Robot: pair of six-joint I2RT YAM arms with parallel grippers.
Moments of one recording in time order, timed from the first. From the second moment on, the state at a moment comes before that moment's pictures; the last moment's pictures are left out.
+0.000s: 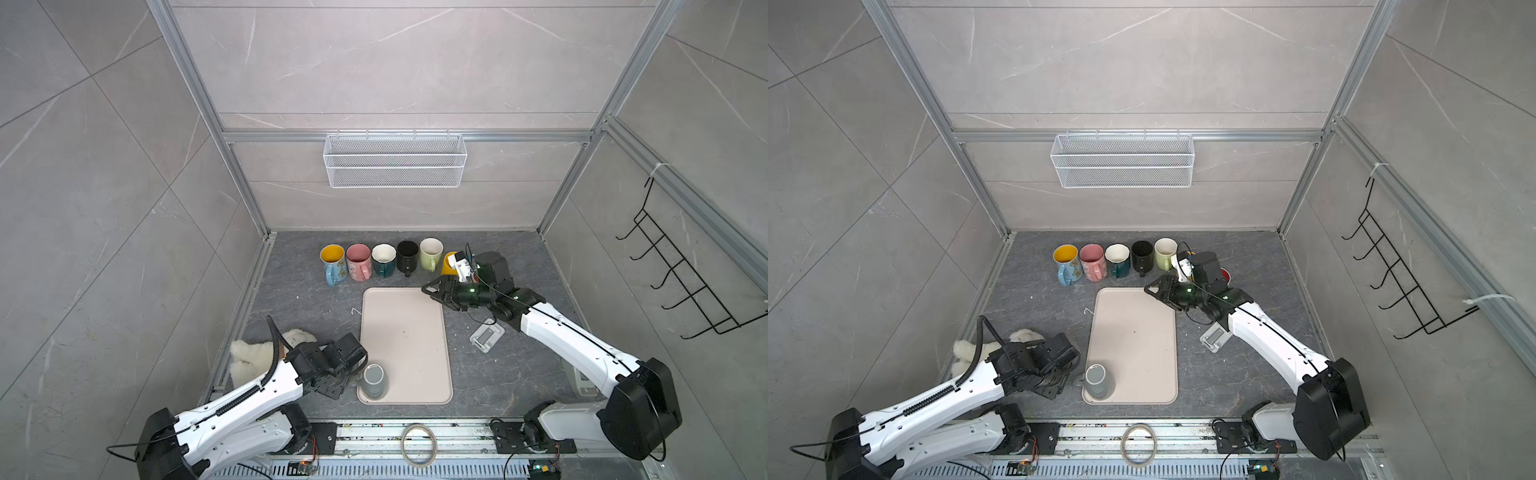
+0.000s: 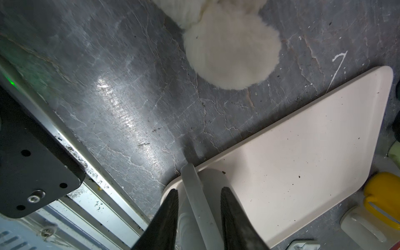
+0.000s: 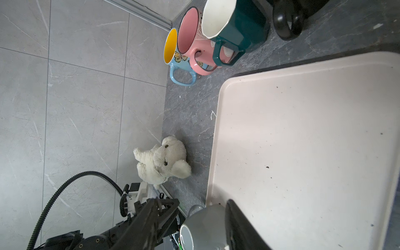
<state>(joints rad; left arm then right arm) -0.93 0.95 0.69 -1.07 -0.21 -2.07 0.47 1.35 1.02 -0.25 -0.57 0.84</state>
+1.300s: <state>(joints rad) -0.89 1.09 0.69 -0.87 -0.04 -2.08 0.49 1.48 1.04 -0.26 -0.57 0.84</state>
